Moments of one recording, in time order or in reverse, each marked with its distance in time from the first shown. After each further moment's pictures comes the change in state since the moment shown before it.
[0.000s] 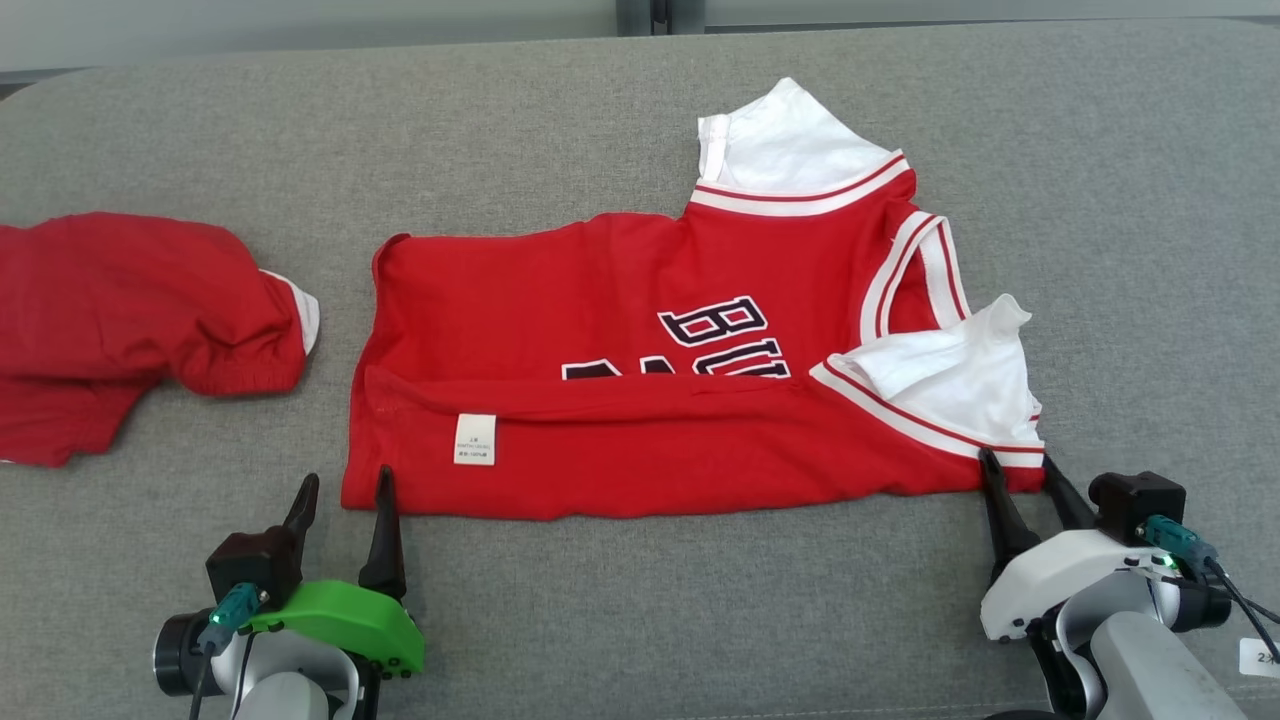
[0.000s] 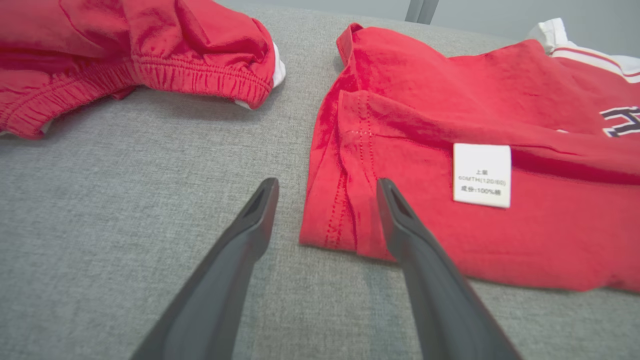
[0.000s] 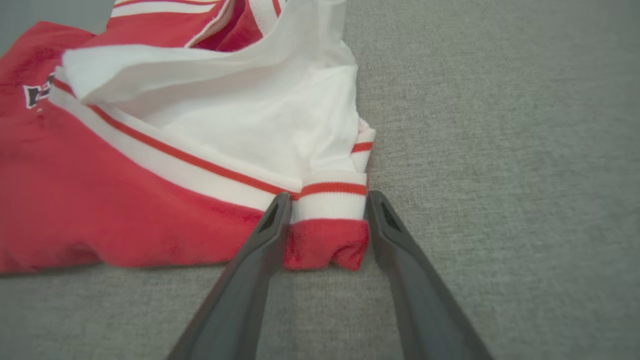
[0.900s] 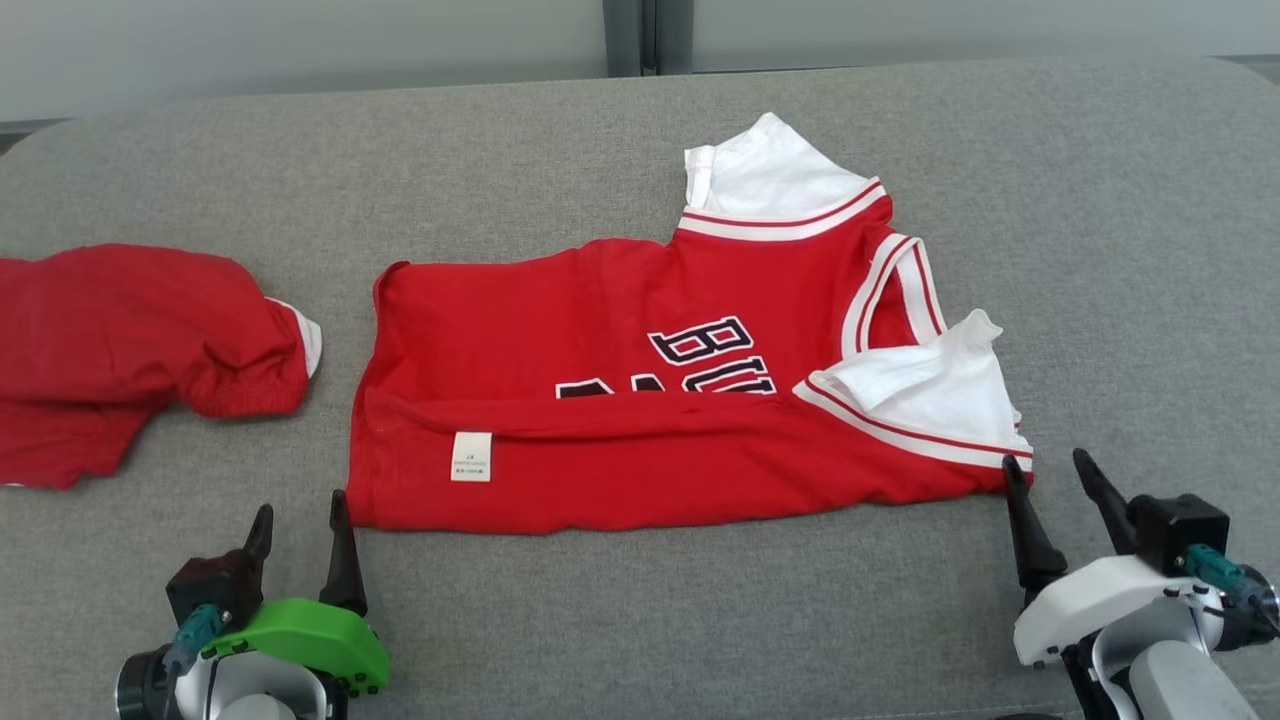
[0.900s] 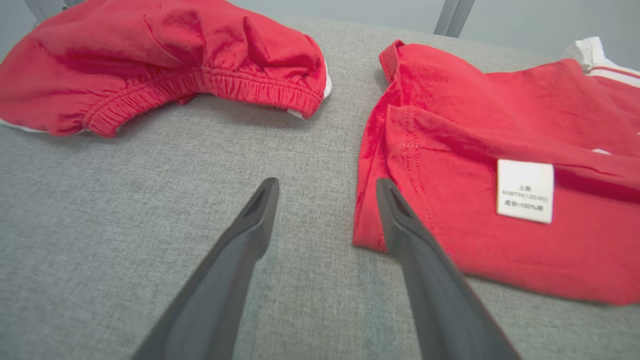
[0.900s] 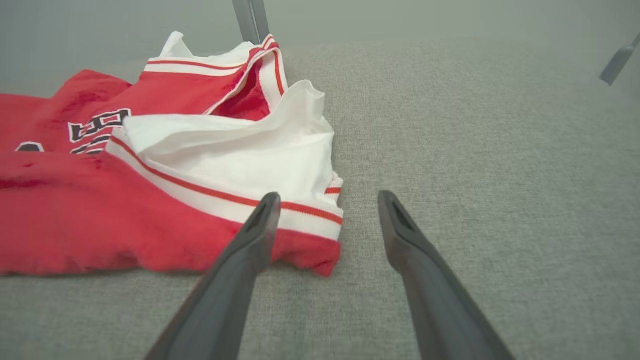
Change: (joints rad) left arm -0.001 0.000 0.092 0.048 0.025 0.008 0.000; right arm 0.100 -0.027 -0.068 -0.193 -0.072 0.001 0.005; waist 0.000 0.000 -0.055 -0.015
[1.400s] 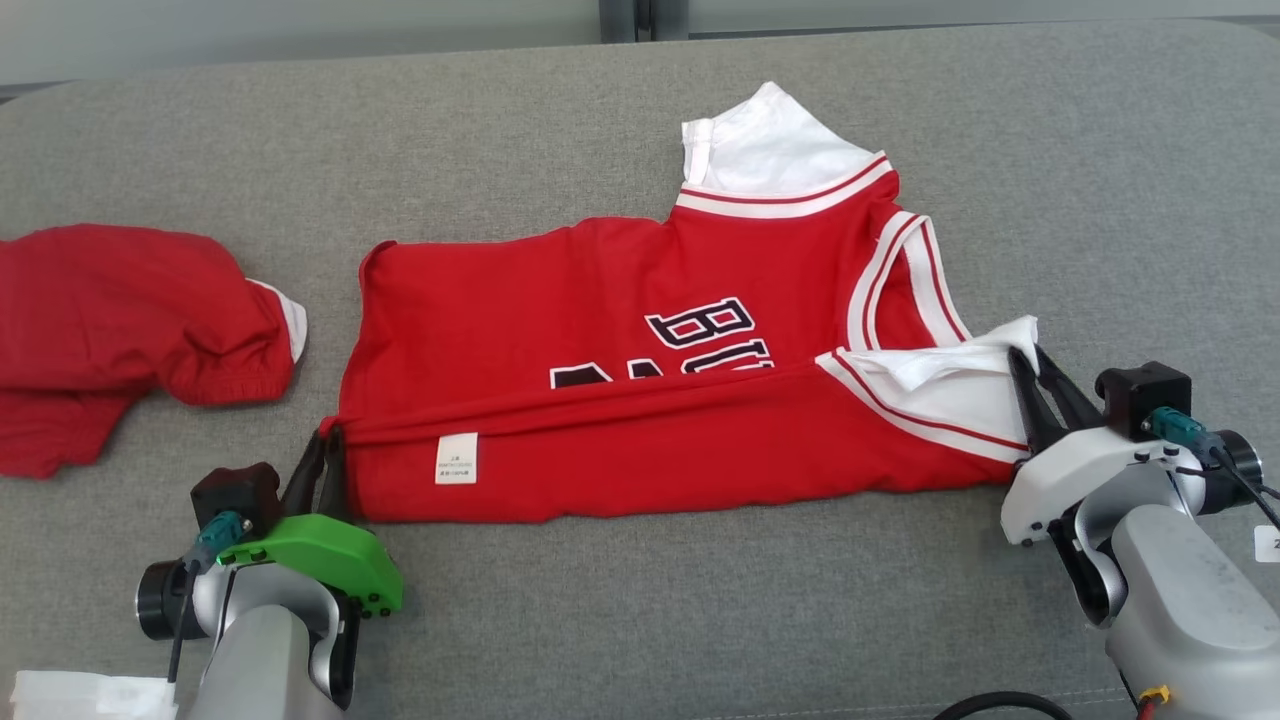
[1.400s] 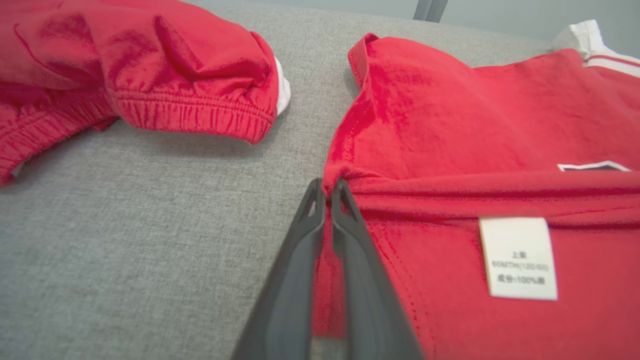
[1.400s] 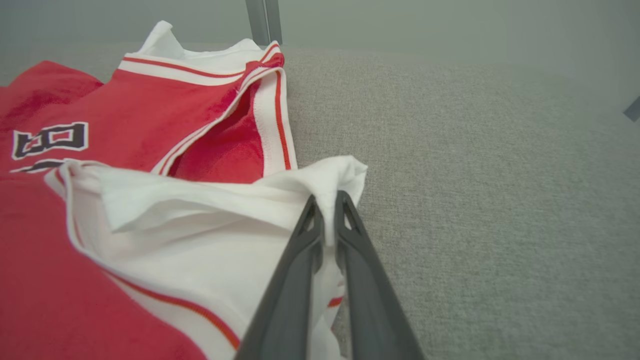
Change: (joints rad) left arm -0.184 0.001 -0.020 0.186 0.029 -0.037 0.000; right arm -0.290 -0.054 0.136 0.258 0.008 0.000 0.000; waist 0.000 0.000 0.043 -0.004
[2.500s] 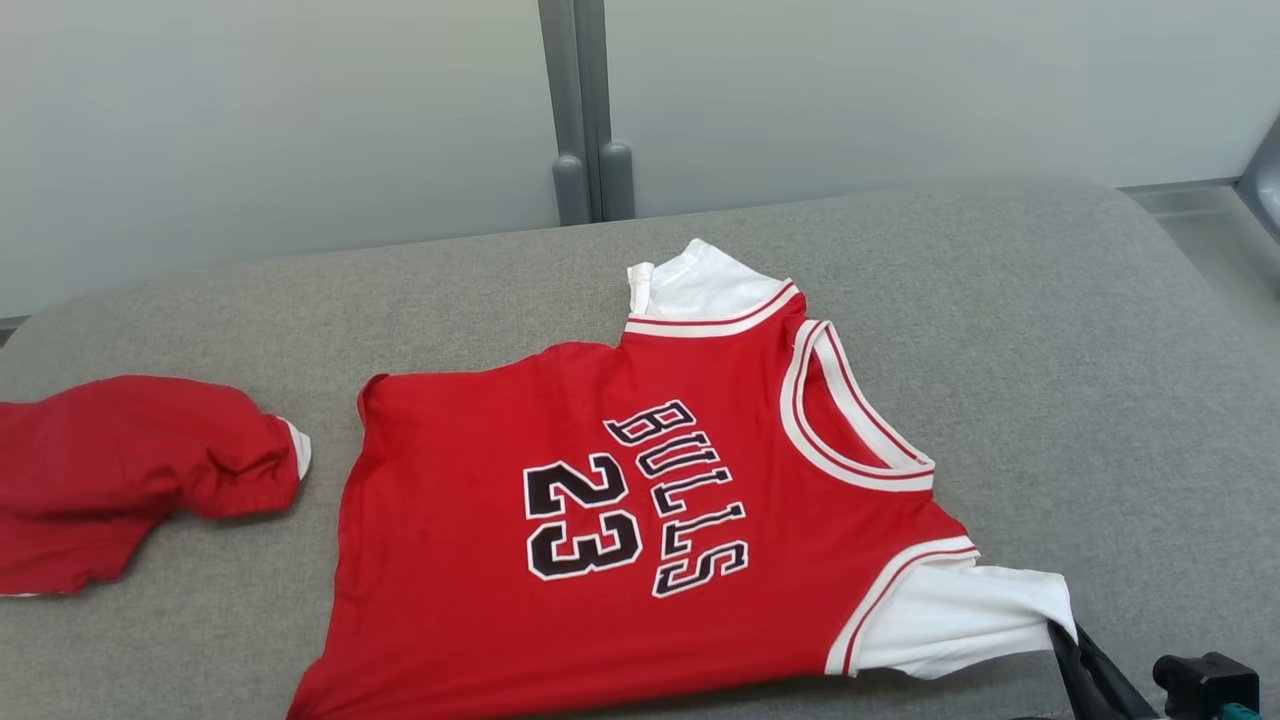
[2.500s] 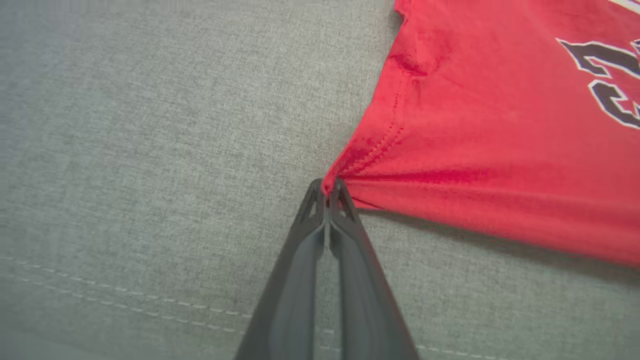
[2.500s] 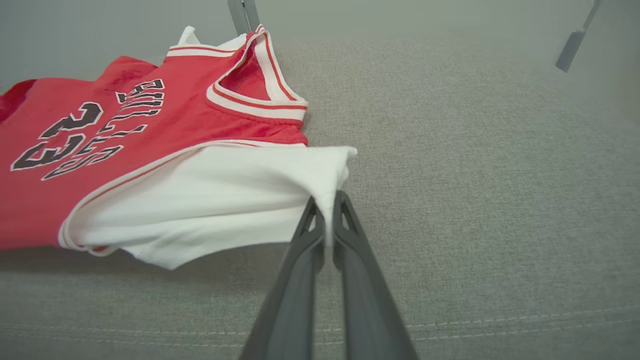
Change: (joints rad) left arm 0.412 0.019 0.076 -0.017 -0.114 0.012 0.000; right arm 0.595 -0.011 -0.087 -0.359 0.077 0.009 0.001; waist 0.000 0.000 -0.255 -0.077
